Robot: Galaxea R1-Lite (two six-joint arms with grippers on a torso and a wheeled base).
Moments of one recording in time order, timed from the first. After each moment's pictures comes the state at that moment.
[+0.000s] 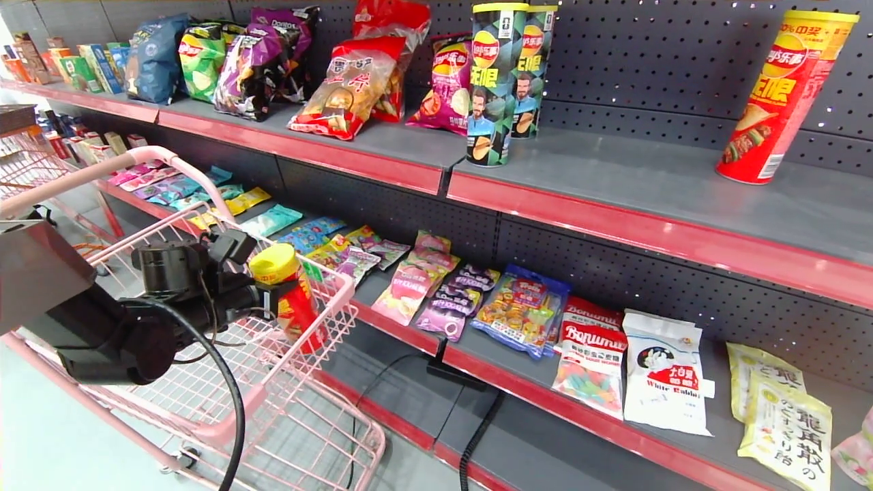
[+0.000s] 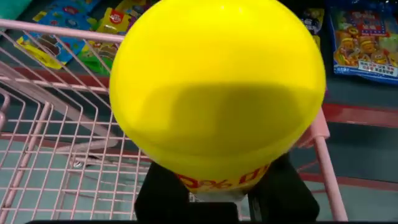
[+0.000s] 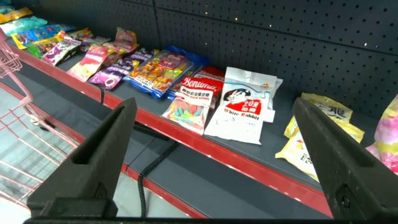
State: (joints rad) left arm 0.03 2.14 -0.77 -1.00 -0.41 0.15; right arm 0.00 0.00 0.00 0.01 0.01 -0.01
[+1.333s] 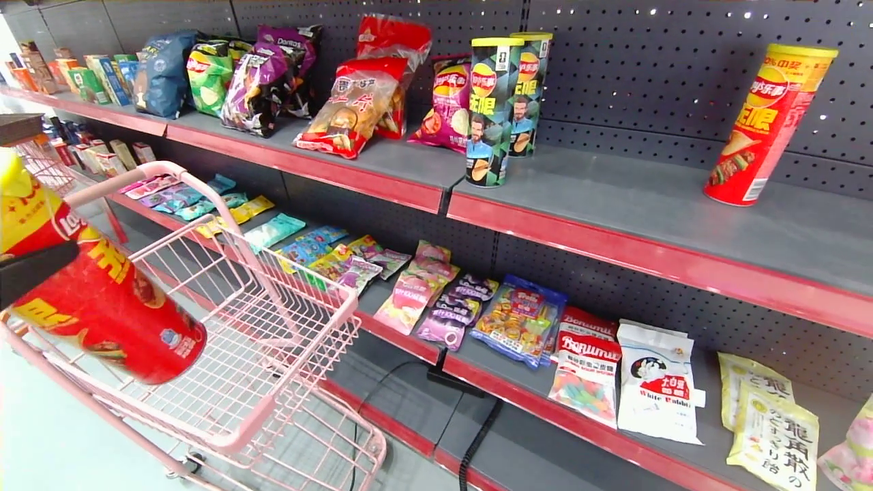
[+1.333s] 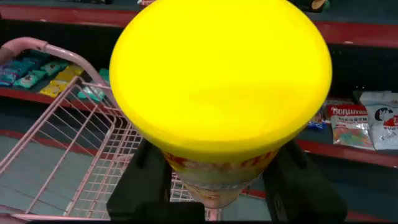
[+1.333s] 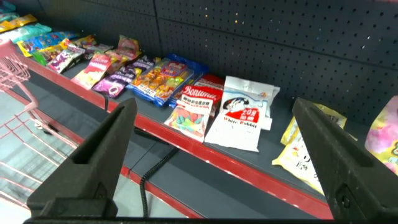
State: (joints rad) left arm 0.06 0.88 -0.68 -0.12 -0.31 0.09; right arm 0.00 0.00 0.00 0.01 0.01 -0.01
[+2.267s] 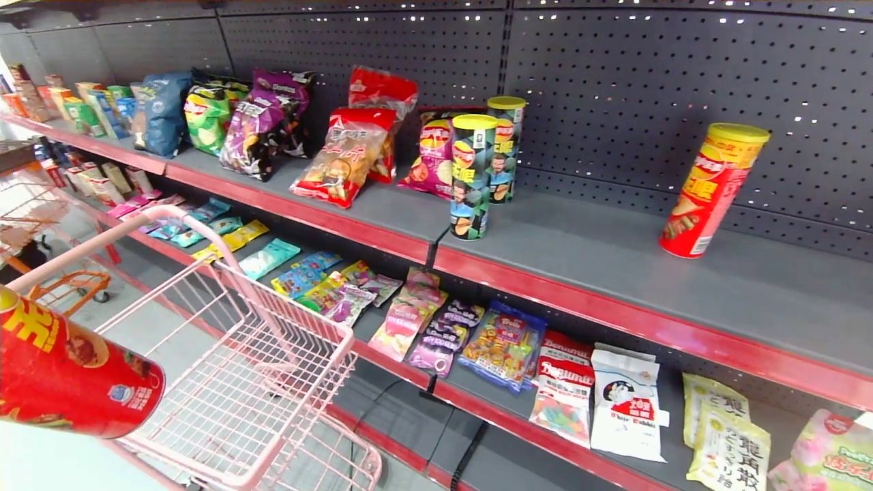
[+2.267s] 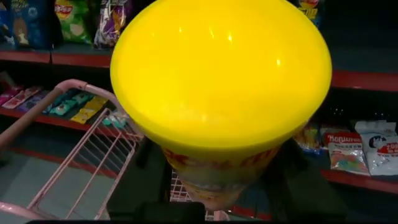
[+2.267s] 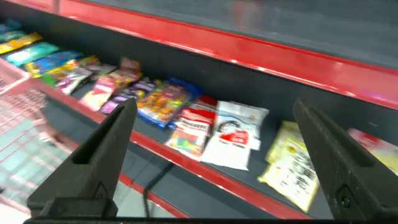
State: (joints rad) left arm 0.06 0.62 -0.53 -0.11 -0.25 0.09; right arm 0.00 0.00 0.00 0.01 0.01 -0.01
